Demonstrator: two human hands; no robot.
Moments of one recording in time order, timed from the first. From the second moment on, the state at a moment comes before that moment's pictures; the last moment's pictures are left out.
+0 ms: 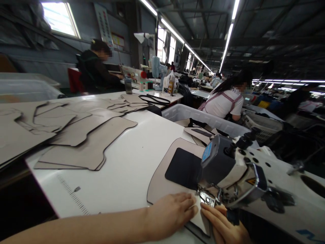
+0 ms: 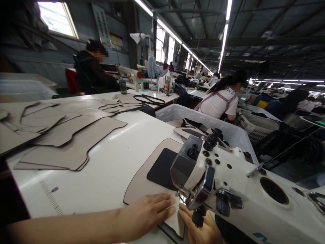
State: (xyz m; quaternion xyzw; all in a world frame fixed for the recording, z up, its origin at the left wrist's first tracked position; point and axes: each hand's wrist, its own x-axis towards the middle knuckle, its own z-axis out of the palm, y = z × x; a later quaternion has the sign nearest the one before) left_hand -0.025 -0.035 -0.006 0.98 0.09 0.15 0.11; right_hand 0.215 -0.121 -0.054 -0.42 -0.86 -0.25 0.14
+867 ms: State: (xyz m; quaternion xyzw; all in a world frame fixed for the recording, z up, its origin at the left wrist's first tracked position) left_hand -0.008 0.063 -0.010 0.95 -0.04 0.12 0.27; right_hand 0.192 -0.122 -0.033 -0.46 -0.86 -0.21 0.12
